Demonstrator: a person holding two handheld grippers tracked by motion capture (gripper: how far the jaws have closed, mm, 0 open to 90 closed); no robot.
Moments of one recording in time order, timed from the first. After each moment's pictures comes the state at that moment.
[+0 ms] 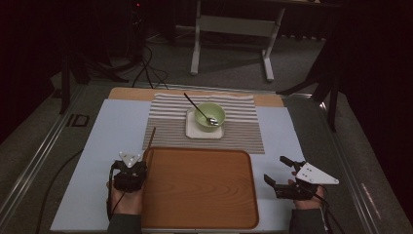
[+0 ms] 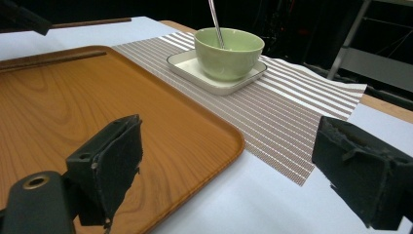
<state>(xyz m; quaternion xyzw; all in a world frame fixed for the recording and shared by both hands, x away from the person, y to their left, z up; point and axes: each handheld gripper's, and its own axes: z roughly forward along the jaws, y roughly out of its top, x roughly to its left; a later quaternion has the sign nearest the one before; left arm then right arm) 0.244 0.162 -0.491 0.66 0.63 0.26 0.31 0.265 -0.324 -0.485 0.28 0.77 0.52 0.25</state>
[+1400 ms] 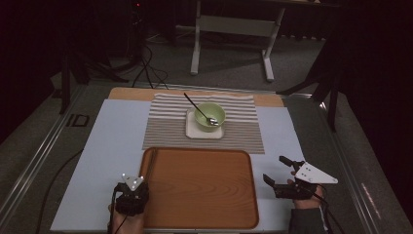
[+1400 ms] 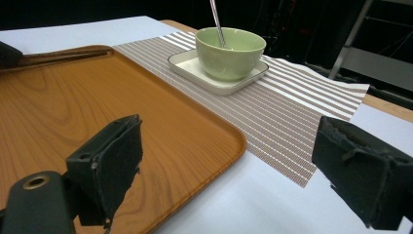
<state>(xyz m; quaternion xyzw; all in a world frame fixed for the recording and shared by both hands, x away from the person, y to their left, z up) 0.200 0.150 -0.519 0.67 0.64 0.24 0.29 0.267 -0.323 -0.485 0.28 0.77 0.52 0.25</state>
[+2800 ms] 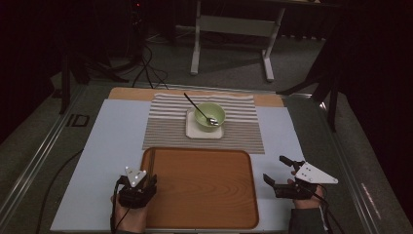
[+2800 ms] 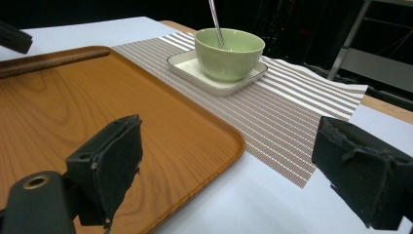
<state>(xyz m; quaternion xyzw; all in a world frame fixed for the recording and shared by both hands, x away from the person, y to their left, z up) 0.216 0.144 -0.503 0.67 0.60 0.25 0.36 0.267 -0.323 -0.485 0.28 0.77 0.52 0.25</state>
